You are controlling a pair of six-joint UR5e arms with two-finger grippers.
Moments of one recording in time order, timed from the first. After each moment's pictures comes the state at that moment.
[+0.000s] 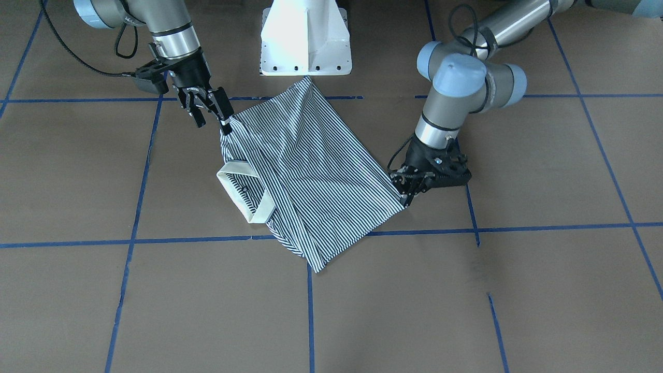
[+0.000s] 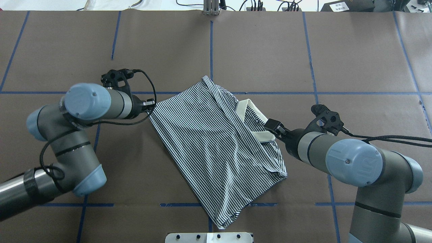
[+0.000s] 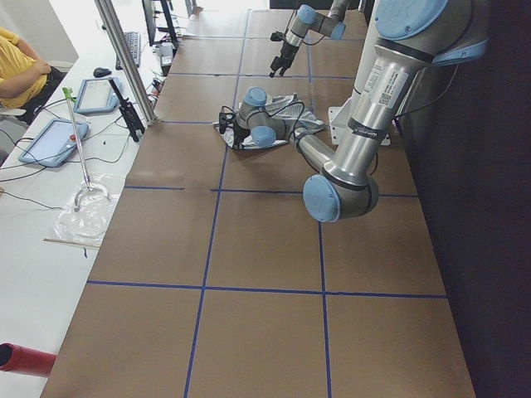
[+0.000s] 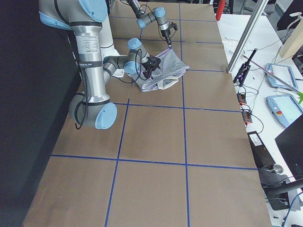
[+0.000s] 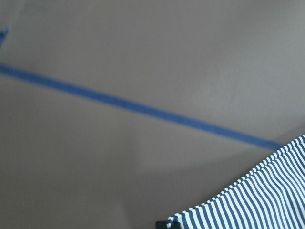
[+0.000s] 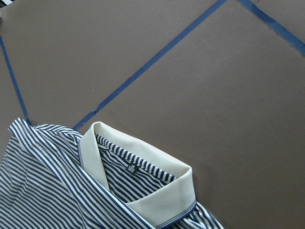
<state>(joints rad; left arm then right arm) -0.72 -2.11 -1.48 -2.12 -1.81 -1.30 0.37 -1.40 2.08 -1.24 1.43 1.97</state>
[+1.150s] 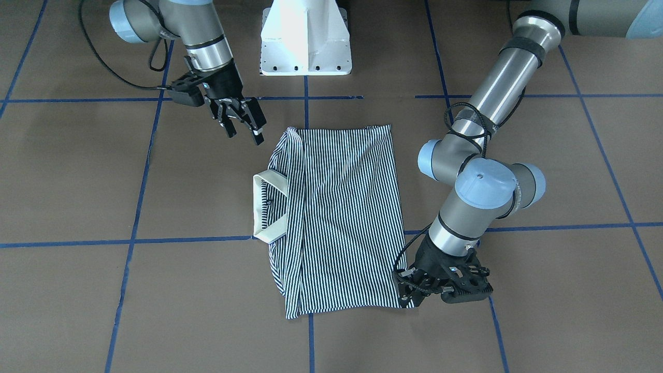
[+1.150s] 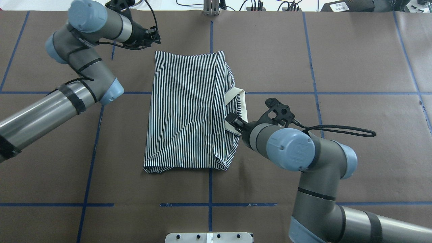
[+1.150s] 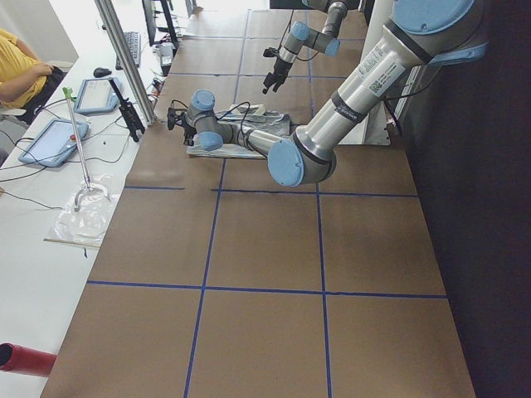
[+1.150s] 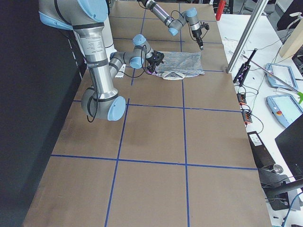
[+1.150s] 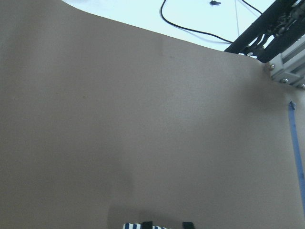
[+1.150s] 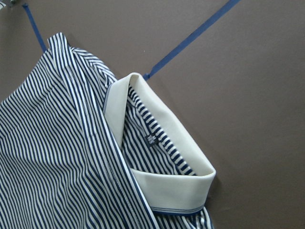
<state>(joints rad) -0.90 -2.32 -1.07 -2.49 -1.93 -1.31 0.37 -1.11 1.83 -1.24 1.44 1.94</state>
